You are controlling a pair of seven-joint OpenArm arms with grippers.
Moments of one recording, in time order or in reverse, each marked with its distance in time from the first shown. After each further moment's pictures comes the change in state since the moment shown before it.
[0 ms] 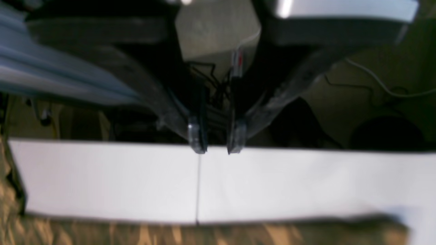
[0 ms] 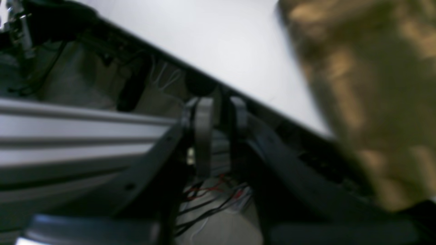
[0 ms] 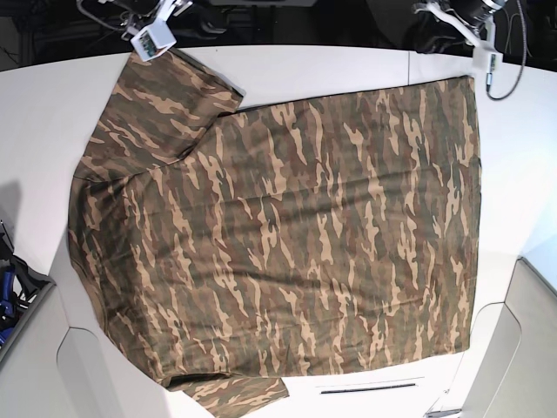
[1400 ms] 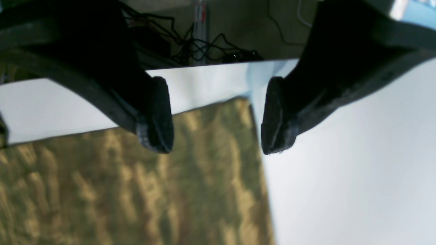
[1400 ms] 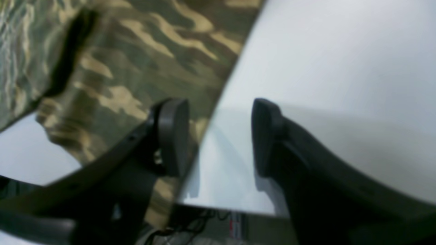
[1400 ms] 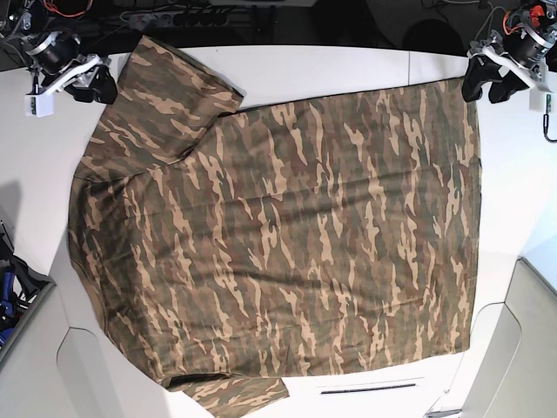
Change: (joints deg) left arm -7.8 -8.6 -7.0 -4.6 -1.6 -0.1 -2.6; right arm 16.9 -4.4 26.0 -21.2 11.4 -2.8 -7.4
